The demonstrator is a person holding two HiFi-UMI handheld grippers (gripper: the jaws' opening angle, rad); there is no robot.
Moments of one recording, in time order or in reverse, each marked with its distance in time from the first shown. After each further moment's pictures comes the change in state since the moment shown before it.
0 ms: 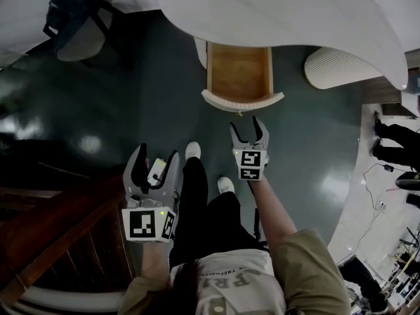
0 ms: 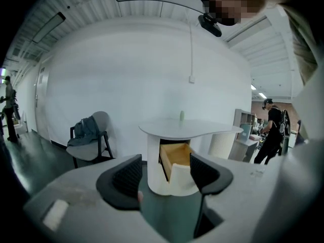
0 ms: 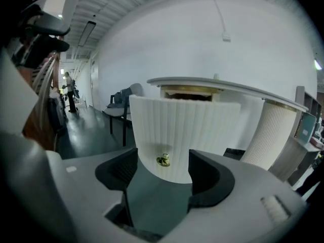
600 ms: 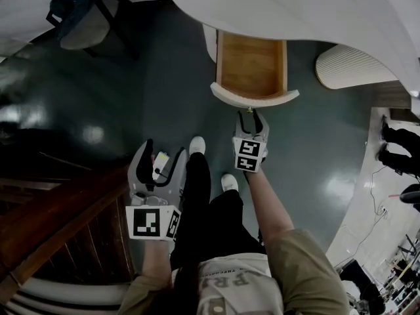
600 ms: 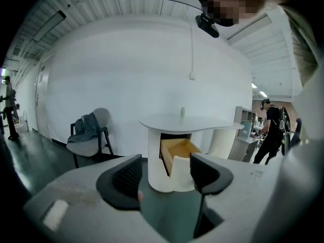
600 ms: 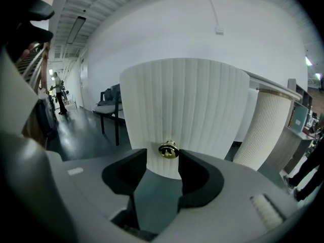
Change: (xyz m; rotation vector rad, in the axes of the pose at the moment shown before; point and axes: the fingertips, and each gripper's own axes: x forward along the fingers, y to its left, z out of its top) left arm 0.013 0.002 -0.031 0.001 0.020 0.007; right arm 0.045 0.005 -0.033 0.068 0.033 -0.082
